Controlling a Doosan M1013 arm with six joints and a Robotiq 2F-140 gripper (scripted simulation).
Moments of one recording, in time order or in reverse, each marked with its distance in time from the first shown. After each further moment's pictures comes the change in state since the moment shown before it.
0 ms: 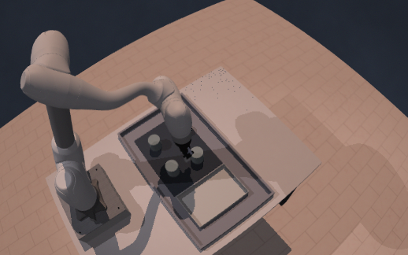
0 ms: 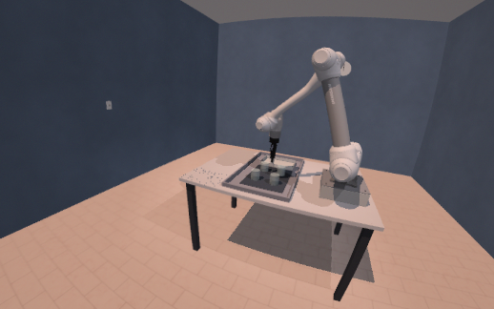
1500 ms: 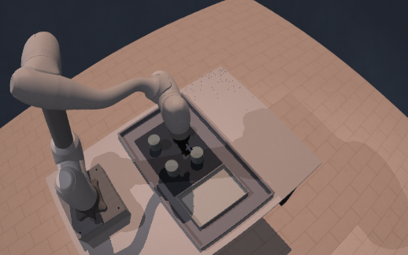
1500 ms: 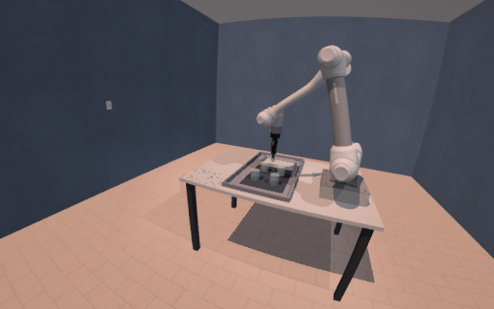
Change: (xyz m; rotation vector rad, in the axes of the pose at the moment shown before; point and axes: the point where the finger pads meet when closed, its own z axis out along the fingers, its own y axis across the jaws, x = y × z) arm 0.004 0.000 -0.037 0.000 0.000 0.000
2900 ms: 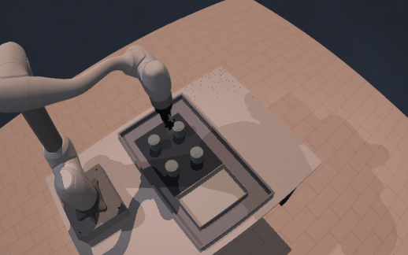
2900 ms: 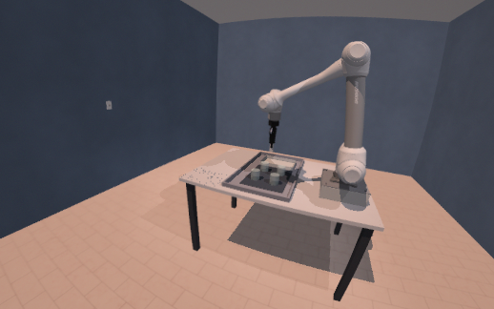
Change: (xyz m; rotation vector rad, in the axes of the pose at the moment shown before) arm 0.005 0.103 -0.111 0.000 0.000 0.000
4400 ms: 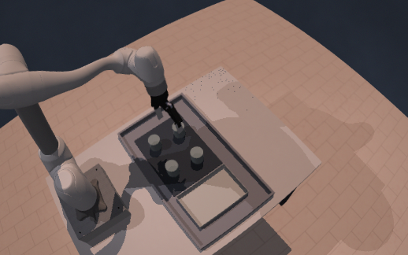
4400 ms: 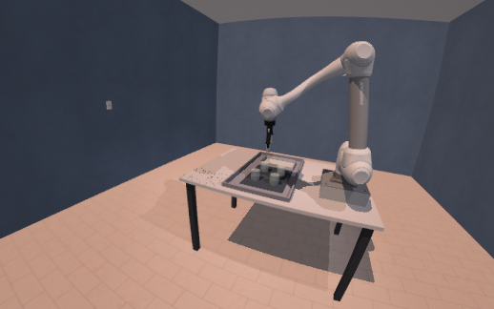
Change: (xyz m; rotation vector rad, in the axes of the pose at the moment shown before) arm -0.015 0.013 -0.013 0.215 0.019 -0.172
